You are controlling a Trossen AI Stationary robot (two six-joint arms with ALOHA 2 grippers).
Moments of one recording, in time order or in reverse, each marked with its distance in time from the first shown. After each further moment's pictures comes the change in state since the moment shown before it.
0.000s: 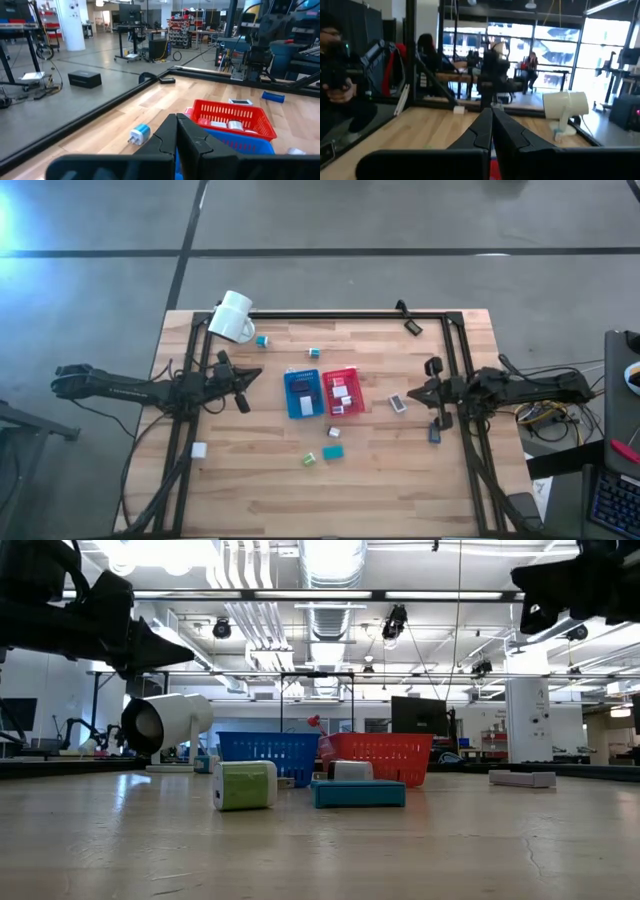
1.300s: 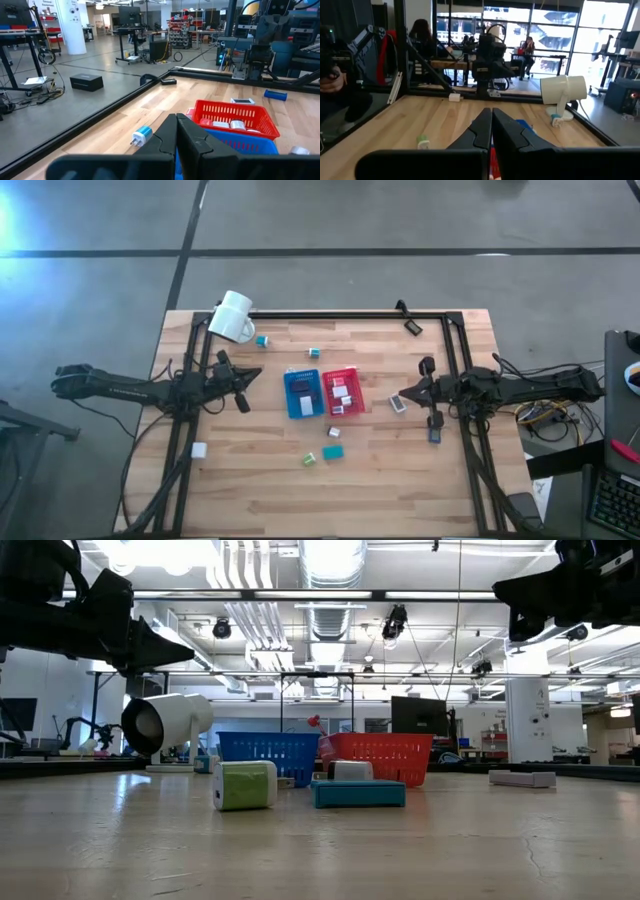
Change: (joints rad) left arm 0.000 0.000 0.000 0.007 -0.002 0.033; right arm -0.037 0.192 0.019 0.099 -0.003 0.017
